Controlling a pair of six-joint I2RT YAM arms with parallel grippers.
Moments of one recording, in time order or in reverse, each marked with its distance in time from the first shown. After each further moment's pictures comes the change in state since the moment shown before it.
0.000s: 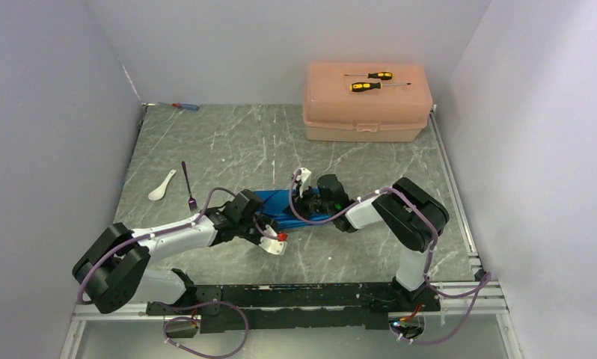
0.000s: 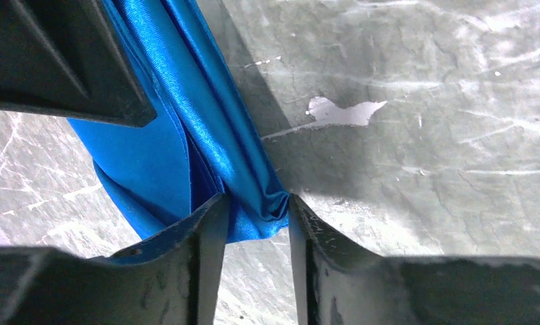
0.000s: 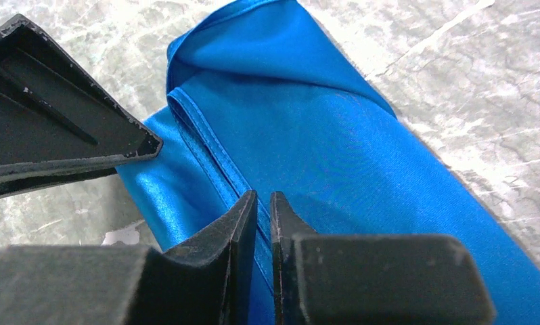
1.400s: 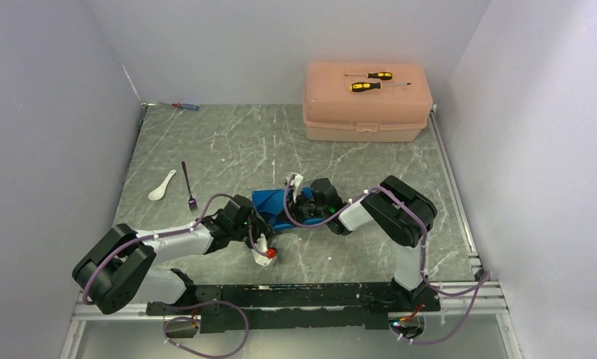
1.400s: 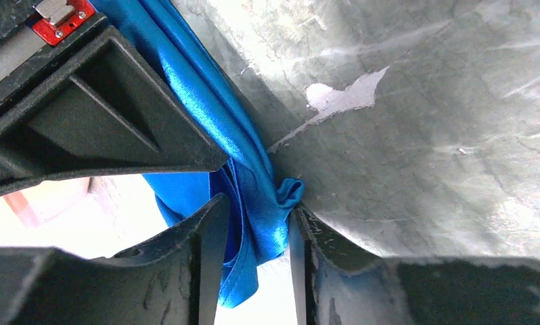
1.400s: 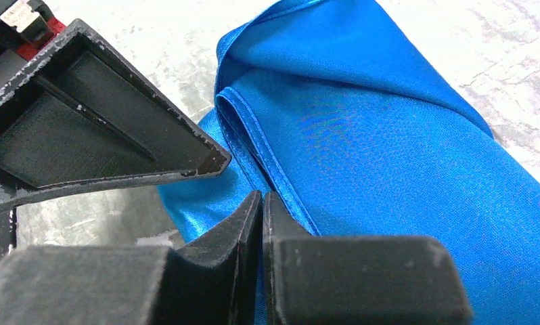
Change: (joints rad) left arm 0.052 -0.011 -0.153 0.251 0.067 0.375; right arm 0.043 0.080 0.023 0.082 -0.071 0.048
